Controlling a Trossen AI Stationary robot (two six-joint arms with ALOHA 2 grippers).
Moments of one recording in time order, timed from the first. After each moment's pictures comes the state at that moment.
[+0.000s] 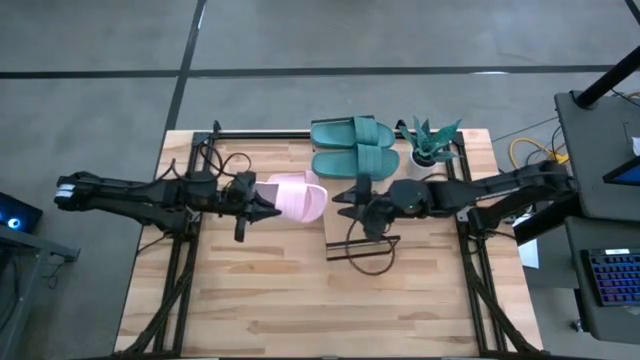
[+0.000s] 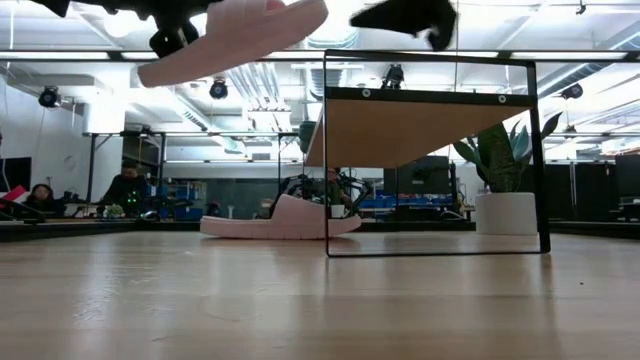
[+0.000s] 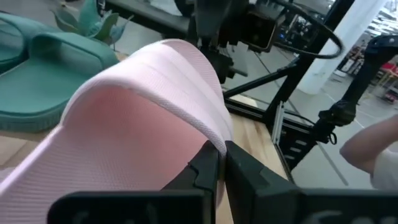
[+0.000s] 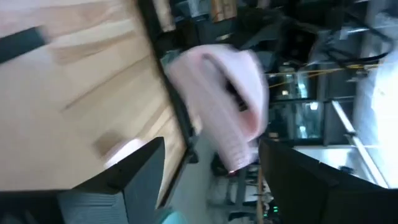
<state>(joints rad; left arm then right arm) -0.05 0.79 0.64 0.01 0.01 -0.36 0.14 1.33 1.01 0.02 0.24 -1.28</state>
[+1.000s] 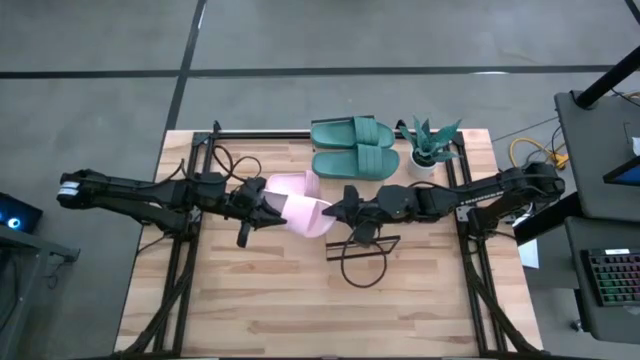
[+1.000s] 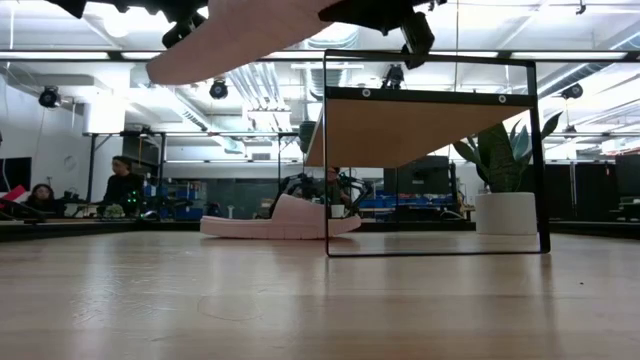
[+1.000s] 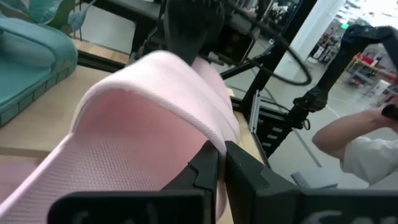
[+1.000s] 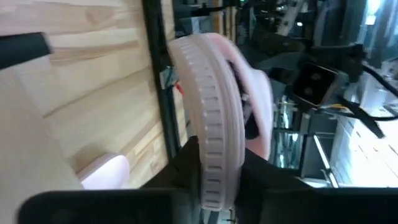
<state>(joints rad) -0.05 0.88 0.67 0.06 0.13 -0.36 0.14 1.44 1.01 0.16 0.18 -1.45</state>
